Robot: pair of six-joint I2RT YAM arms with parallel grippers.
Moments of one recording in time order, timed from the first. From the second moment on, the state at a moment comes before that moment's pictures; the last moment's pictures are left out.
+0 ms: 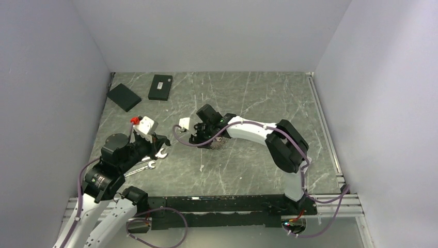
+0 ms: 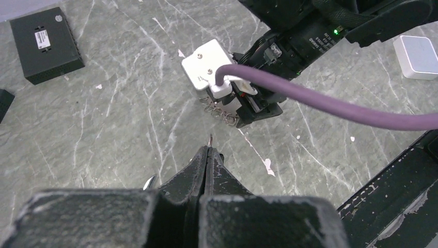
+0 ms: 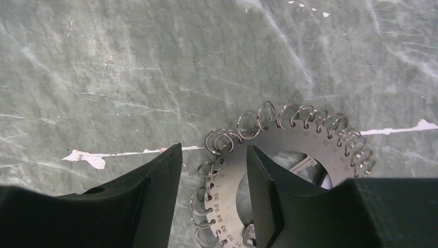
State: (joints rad) left arm -0.43 0.47 0.77 -0.58 0.17 -0.02; right arm 0.87 1.92 1.35 -0.33 -0.34 -0.54
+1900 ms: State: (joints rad) left arm -0.43 0.44 0.76 -0.59 0.13 -0.02; right arm 0.92 2.06 1.41 -0.31 -0.25 -0.58
